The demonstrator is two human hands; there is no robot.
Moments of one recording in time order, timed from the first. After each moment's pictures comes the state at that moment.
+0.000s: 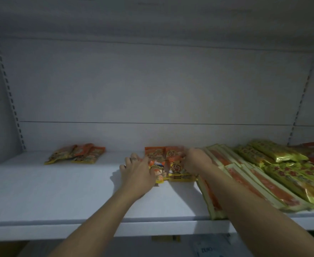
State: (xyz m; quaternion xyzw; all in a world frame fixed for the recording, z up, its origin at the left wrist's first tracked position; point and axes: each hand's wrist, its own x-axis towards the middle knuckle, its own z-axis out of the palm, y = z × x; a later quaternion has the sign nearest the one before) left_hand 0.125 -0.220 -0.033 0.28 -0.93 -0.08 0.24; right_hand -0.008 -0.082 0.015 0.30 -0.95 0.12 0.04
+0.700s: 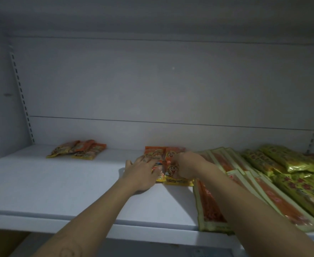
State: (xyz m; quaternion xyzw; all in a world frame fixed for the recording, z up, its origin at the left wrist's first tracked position) left_hand 0.090 -0.221 -0.036 0.22 -0.97 -0.05 0.11; right_hand -0.022 -0.084 0.023 0.48 -0.88 -0.03 -0.01
